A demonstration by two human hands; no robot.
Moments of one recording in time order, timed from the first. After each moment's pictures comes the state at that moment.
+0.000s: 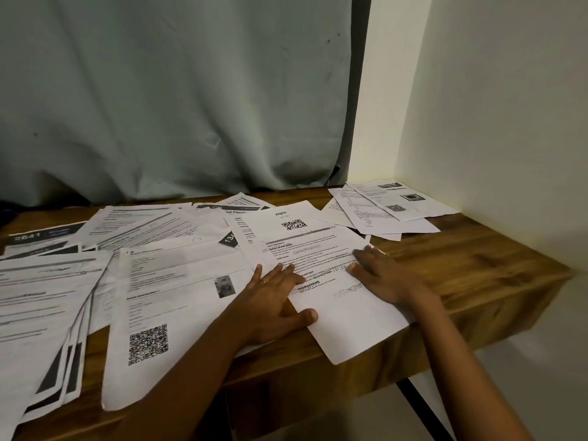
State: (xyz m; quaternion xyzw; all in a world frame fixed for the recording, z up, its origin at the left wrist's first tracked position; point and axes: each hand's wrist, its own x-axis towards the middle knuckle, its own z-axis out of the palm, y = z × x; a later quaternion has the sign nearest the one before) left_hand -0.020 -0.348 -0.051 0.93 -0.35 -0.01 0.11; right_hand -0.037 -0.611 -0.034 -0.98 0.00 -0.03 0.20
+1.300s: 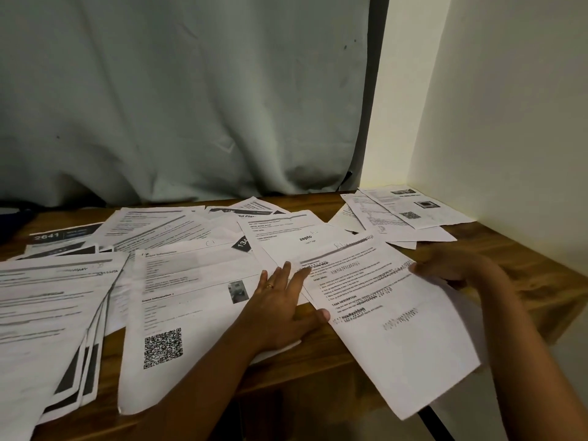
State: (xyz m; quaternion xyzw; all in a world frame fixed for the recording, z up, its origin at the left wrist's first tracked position) left_hand -0.023 -0.348 -0.053 0.95 -0.28 0.00 0.15; right_hand -0.022 -0.686 0.007 -0.97 0.16 0.03 0.18
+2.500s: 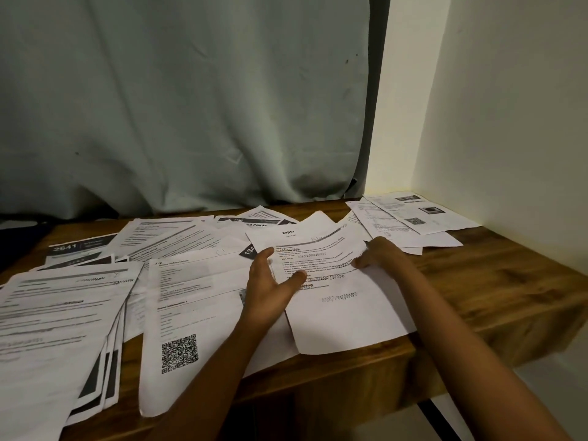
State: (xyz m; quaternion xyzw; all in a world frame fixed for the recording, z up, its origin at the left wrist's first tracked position) left_hand -0.006 -0.347 -0.033 0.79 -0.04 0.05 0.61; right_hand 0.042 -0.578 0.003 -0.93 0.20 -0.02 0.31
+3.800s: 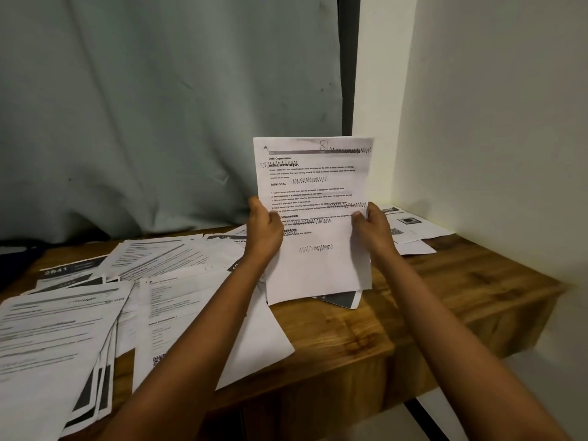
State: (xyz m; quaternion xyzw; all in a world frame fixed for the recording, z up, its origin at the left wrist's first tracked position) left_hand 0.020 -0.378 0.068 0.77 -0.13 0.19 0.60; right_hand 0.011 -0.577 0.045 -0.75 0.05 -0.33 0.58
